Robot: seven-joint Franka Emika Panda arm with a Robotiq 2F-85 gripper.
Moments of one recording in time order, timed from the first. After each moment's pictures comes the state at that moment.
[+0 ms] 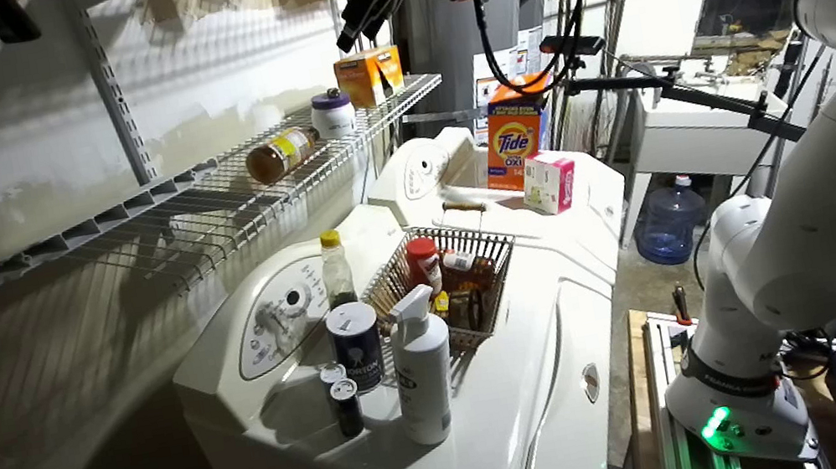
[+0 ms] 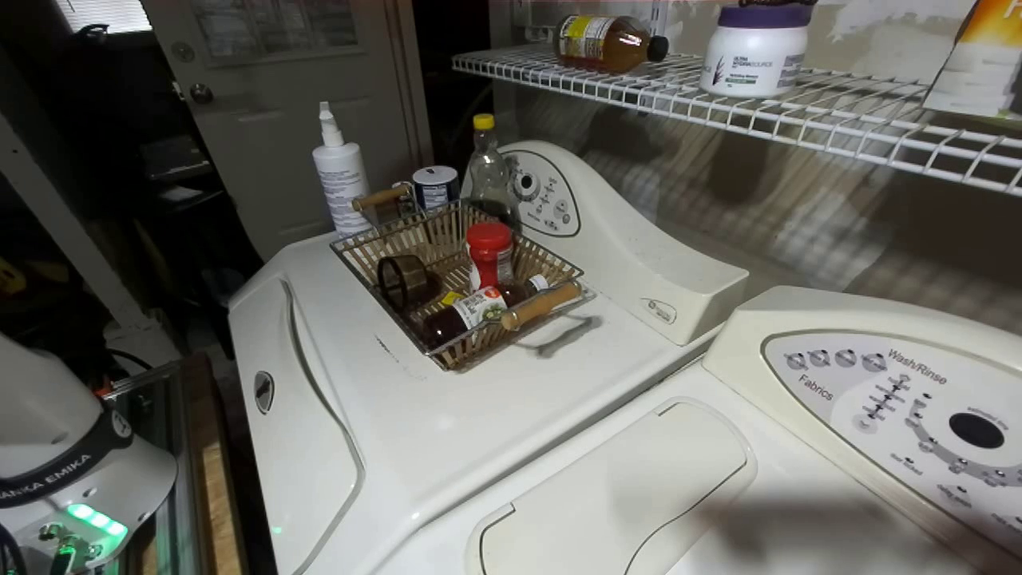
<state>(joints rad) 0.05 -0.30 -0.01 -1.72 -0.07 2.15 0.03</state>
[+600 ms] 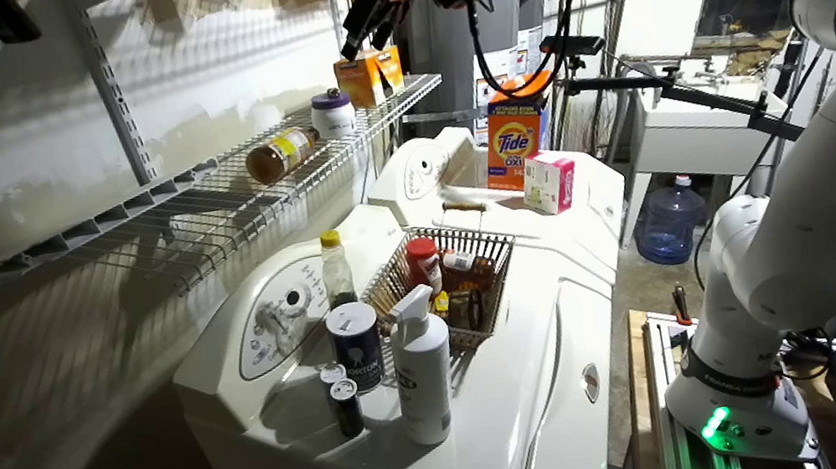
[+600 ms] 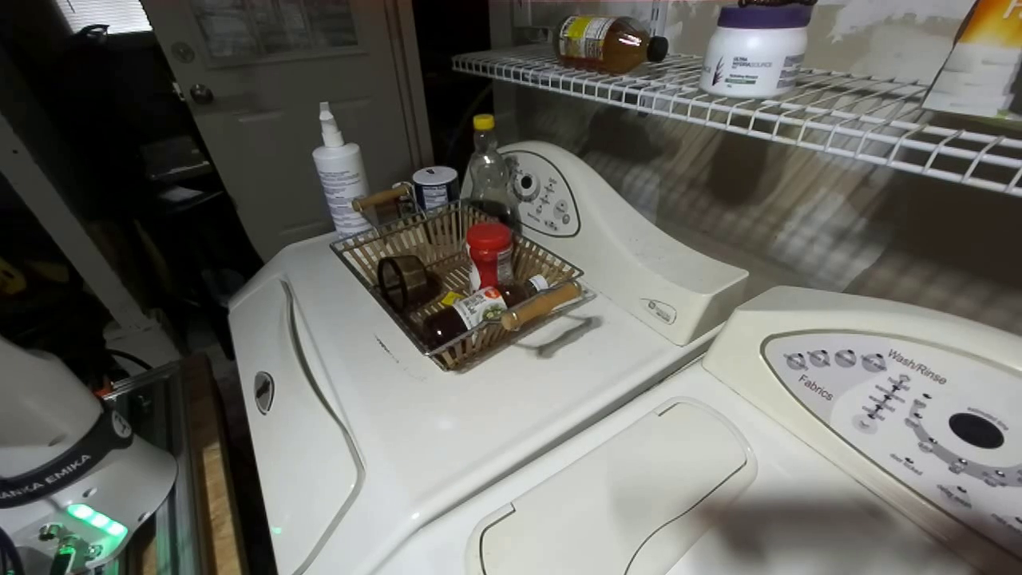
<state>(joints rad) 0.01 -0.27 0.00 -1.73 -0.08 2.13 0.12</state>
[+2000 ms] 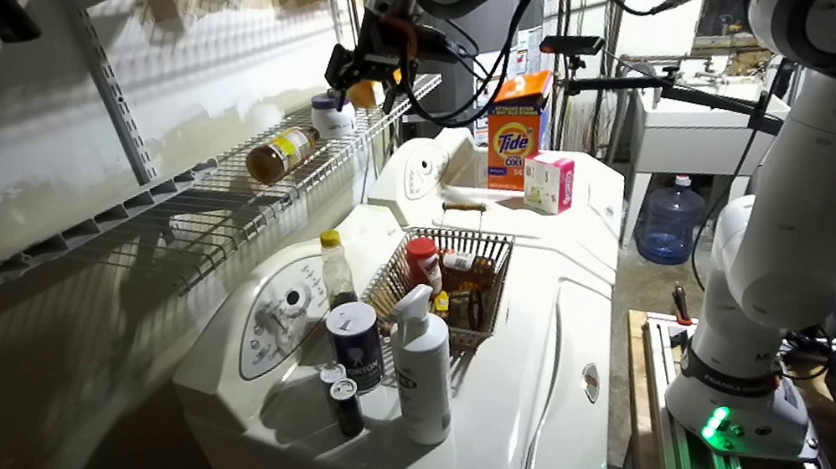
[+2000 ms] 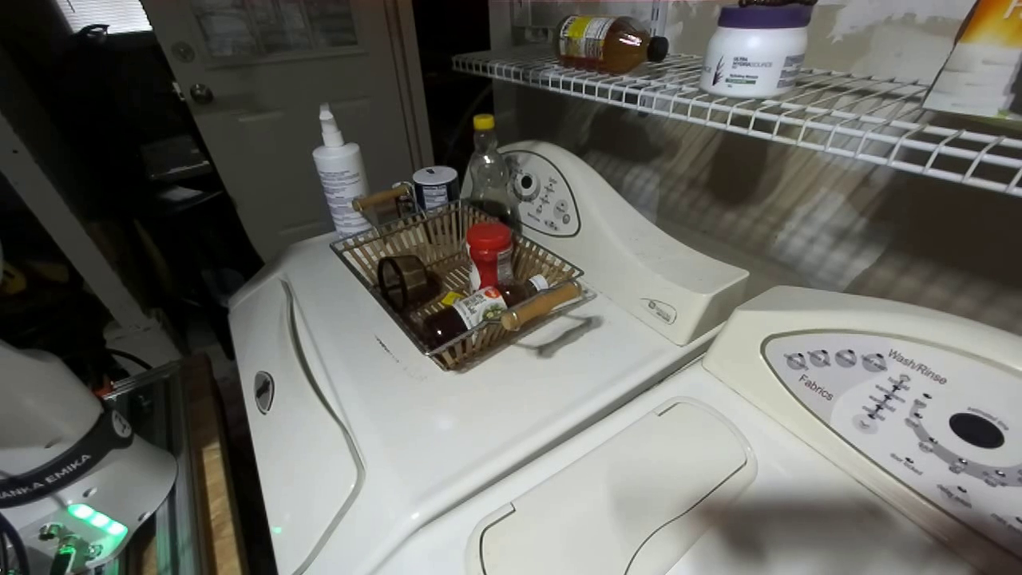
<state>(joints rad) -0.05 -0.13 0.02 -1.72 -0.06 2.08 0.73</state>
